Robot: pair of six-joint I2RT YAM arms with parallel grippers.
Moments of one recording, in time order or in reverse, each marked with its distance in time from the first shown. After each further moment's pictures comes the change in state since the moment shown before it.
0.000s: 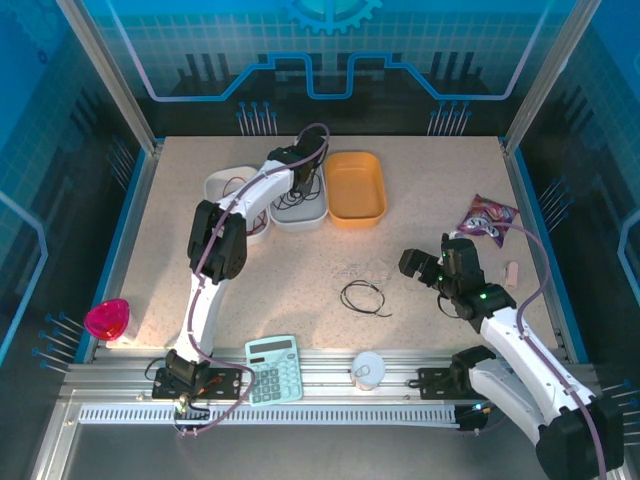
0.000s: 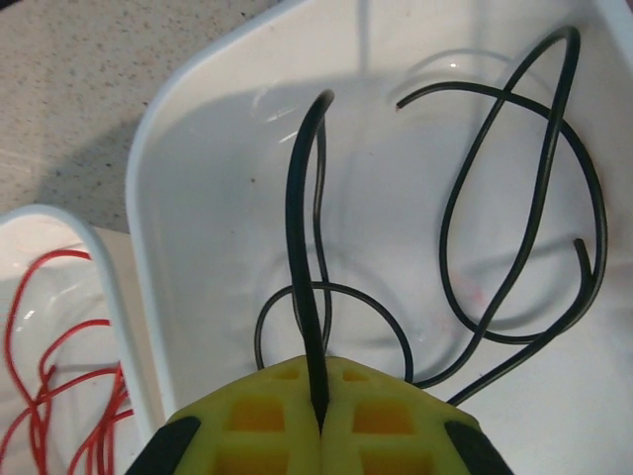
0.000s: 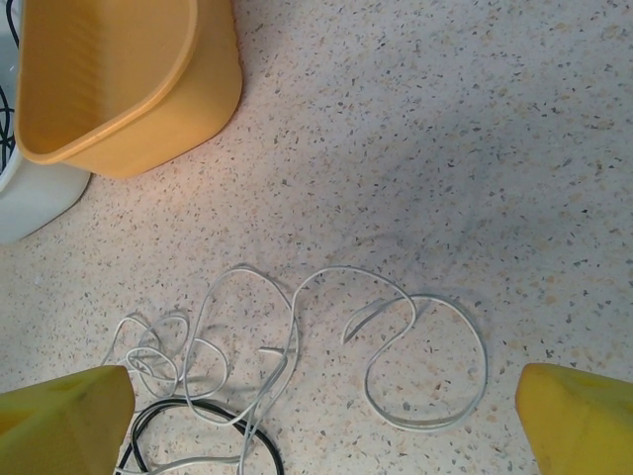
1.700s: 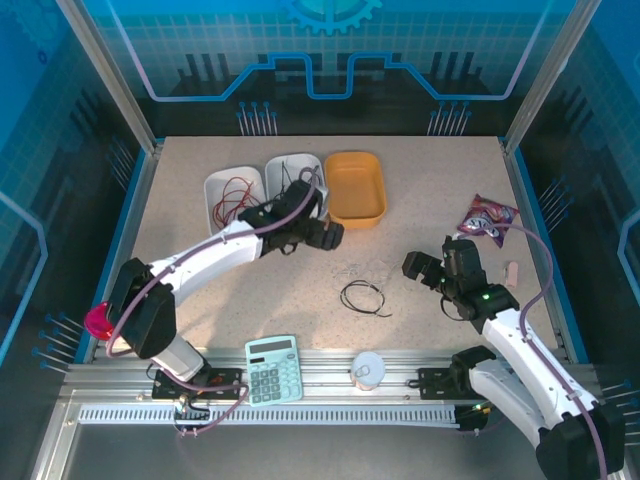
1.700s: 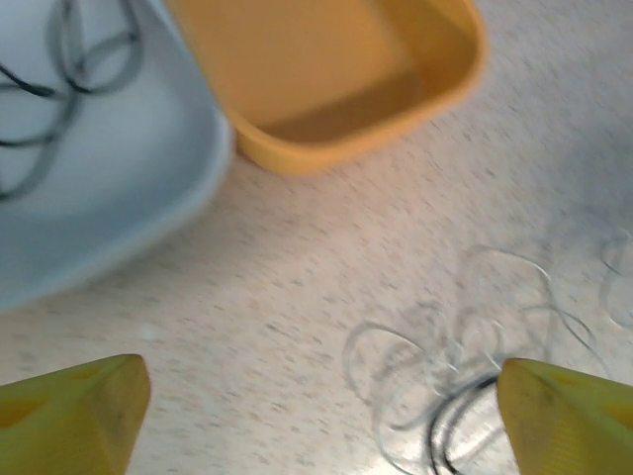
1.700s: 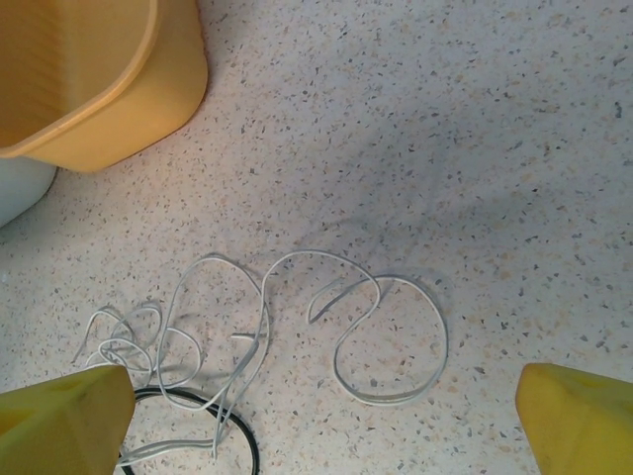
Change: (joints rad) left arm -0.261 -0.737 -0.872 0.360 0.433 -0.197; right arm -0.001 -0.021 0.029 -0.099 0.037 0.004
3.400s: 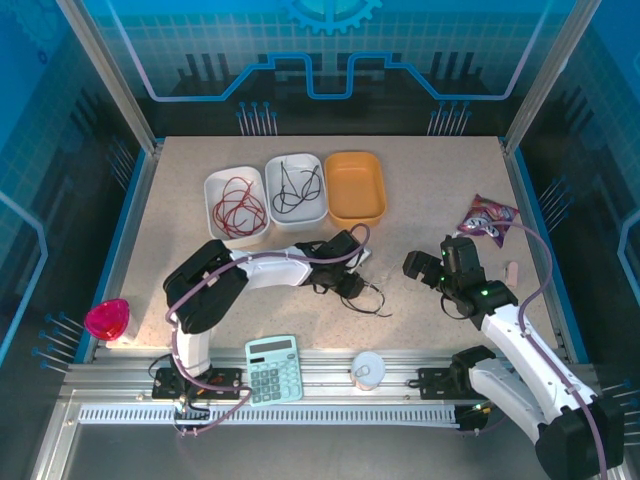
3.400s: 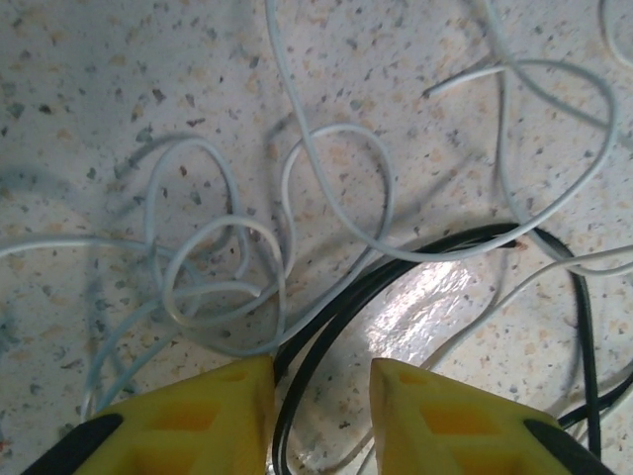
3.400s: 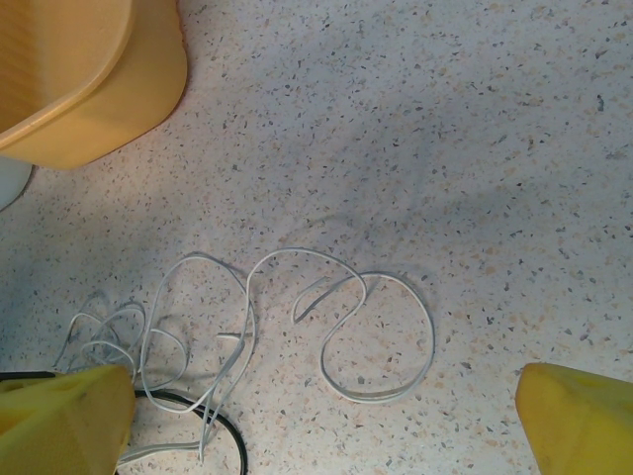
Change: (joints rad) left arm -0.180 0.329 -0.049 0.168 0.169 0.053; right arm 0.000 0.034 0.014 -0.015 0.014 0.003
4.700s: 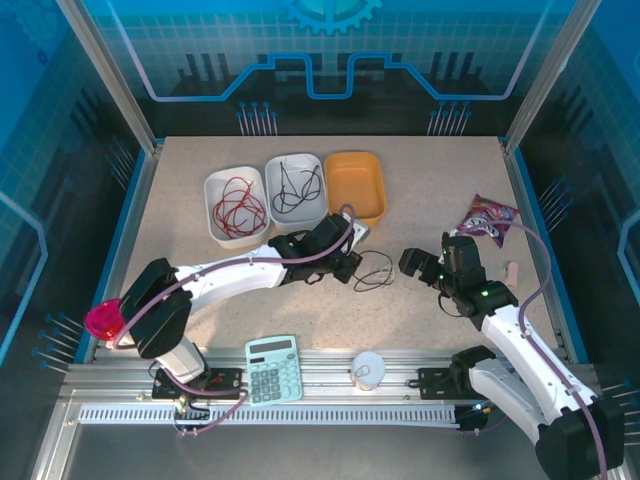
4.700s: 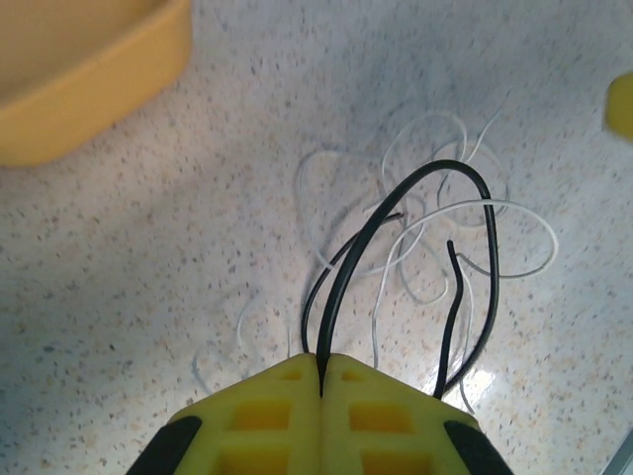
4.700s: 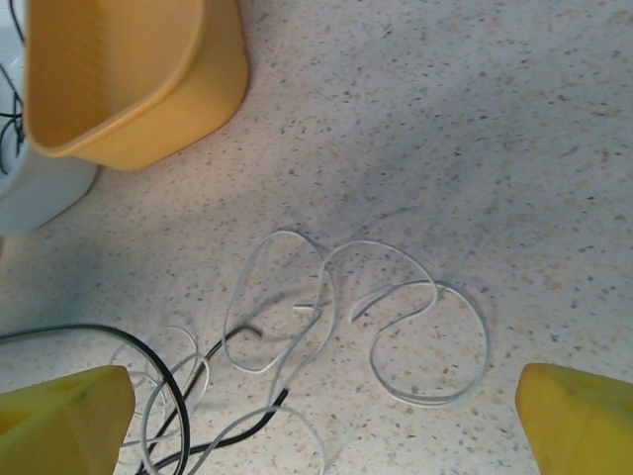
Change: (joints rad) left arm -0.018 -0.281 0.002 -0.012 -0.136 0.004; right arm 0.000 -0.005 -0.004 0.066 -0.082 0.002
